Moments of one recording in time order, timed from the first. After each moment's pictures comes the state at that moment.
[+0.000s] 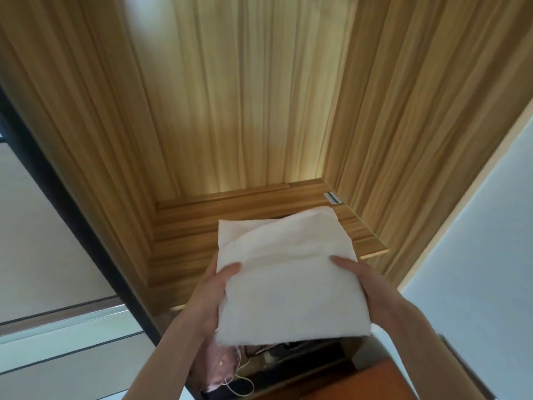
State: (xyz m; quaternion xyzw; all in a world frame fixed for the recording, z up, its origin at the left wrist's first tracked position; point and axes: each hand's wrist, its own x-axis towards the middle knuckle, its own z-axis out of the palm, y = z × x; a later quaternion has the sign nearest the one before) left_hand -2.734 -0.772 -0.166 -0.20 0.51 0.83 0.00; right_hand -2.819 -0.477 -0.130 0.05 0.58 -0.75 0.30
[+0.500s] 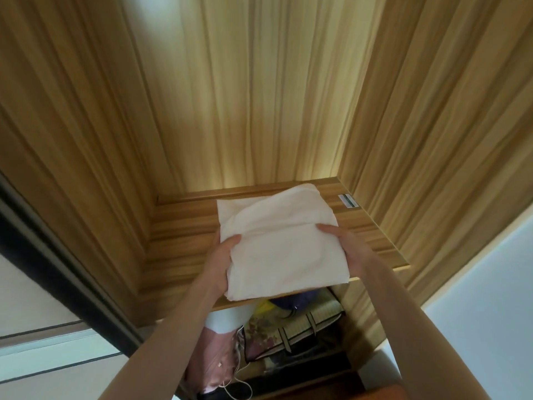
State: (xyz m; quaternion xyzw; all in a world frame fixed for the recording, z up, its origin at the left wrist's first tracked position) left_hand -2.867 -0.794 -0.196 -0.28 0.49 0.82 -0.08; right_hand -2.999 -0.530 -0.181 0.02 0.60 -0.71 0.37
